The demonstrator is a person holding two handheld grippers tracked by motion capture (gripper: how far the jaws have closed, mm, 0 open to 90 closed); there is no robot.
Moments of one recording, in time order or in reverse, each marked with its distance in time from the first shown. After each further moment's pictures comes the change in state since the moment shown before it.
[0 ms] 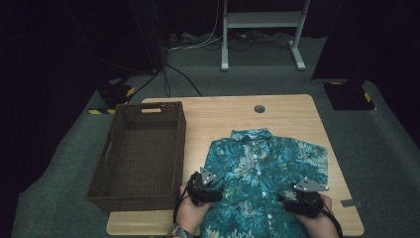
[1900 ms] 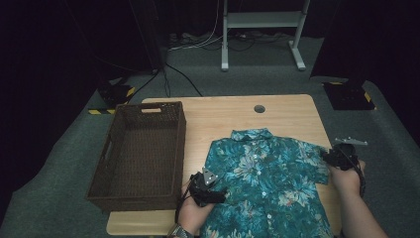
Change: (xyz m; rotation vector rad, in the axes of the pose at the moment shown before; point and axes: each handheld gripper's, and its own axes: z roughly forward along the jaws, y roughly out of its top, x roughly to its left) left arm -0.005 0.002 0.003 0.017 -0.009 0.012; right arm -0.184 0.036 0.025 0.058 -0.315 0.346
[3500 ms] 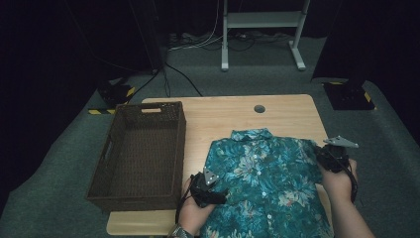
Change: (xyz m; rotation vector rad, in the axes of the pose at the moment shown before) left arm -0.002 0.000 0.001 0.014 -0.008 0.003; right arm 0.067 0.015 -0.056 -0.127 0.019 -0.124
